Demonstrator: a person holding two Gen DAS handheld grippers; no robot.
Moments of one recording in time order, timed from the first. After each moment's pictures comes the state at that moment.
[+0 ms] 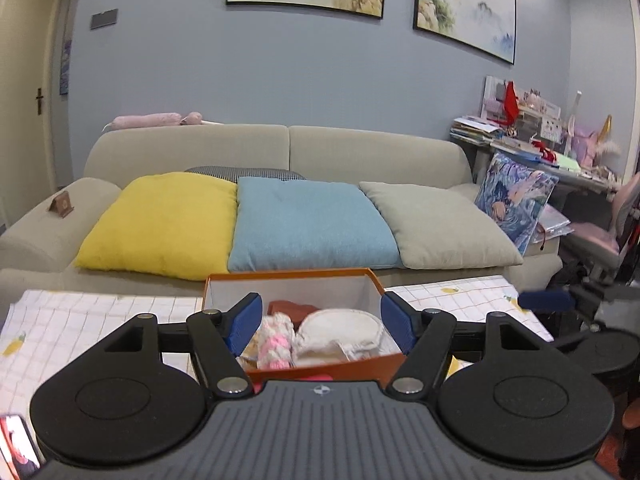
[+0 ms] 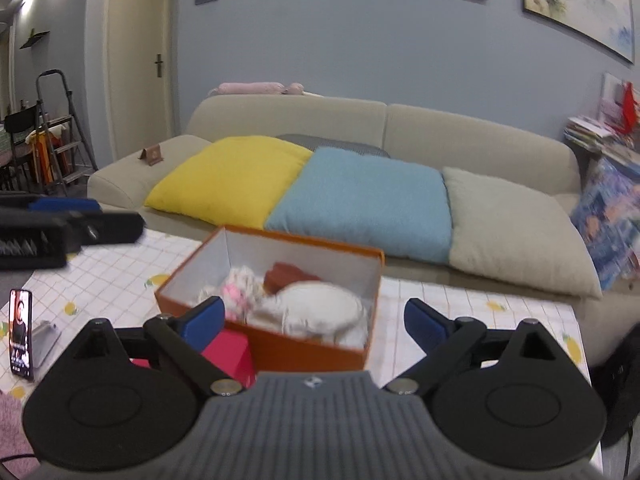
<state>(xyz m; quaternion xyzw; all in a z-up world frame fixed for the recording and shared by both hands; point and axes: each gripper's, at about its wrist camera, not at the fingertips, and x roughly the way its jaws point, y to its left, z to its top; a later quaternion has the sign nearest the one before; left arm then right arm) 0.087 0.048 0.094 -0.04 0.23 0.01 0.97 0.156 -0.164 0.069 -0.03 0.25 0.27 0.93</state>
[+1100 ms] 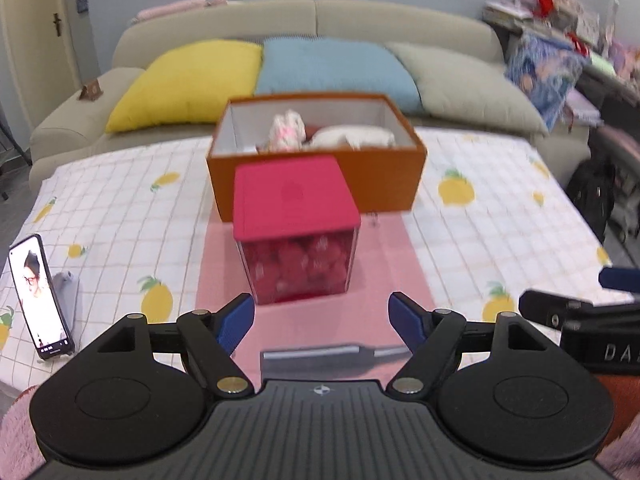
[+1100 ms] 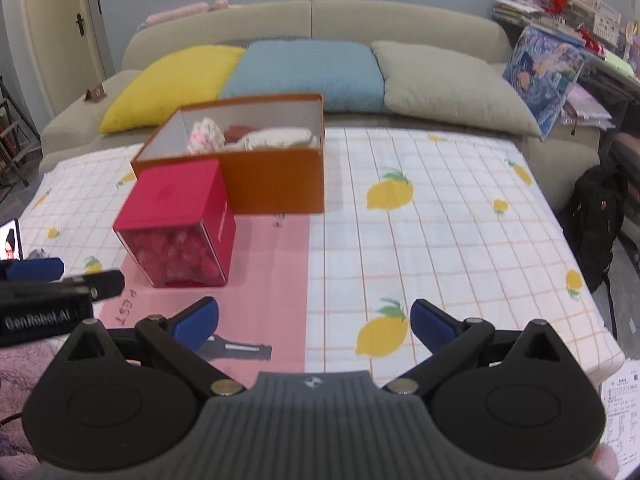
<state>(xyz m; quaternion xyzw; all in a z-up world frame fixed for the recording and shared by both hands) 0.015 0.003 0.005 -0.03 0.41 0.06 0.91 0.044 -0.204 0.001 0.01 0.40 0.16 0.90</state>
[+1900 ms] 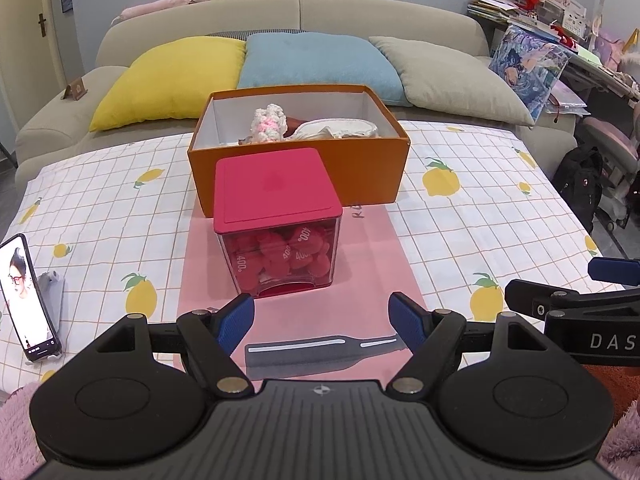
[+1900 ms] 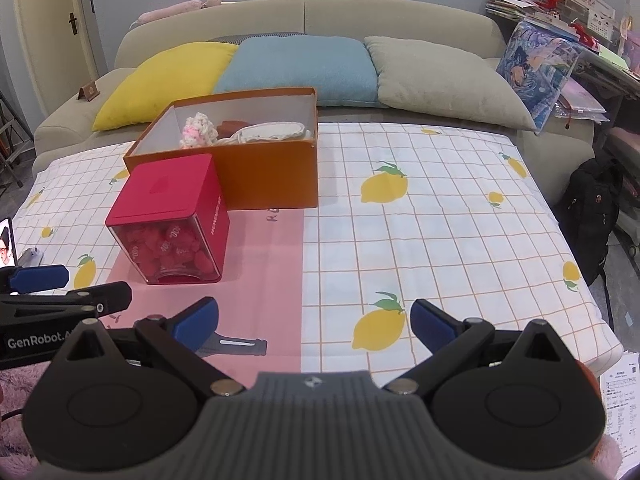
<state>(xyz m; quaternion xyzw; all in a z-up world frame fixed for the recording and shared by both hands) 0.012 -0.006 0.004 -0.03 0.41 0.04 0.91 0.043 -0.208 0.000 0.01 0.40 0.16 0.90</state>
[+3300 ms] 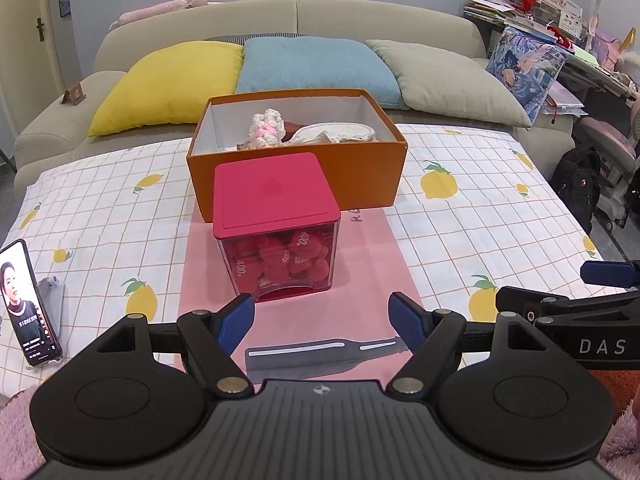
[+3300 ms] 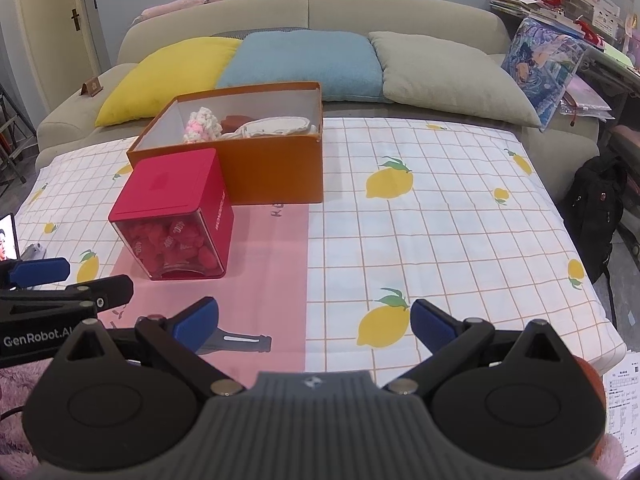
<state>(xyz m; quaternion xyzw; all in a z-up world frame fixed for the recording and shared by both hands) 0.011 -0.004 0.006 -0.03 0.41 0.04 0.91 0.044 -0.207 -0.005 0.01 0.41 0.17 0.90</state>
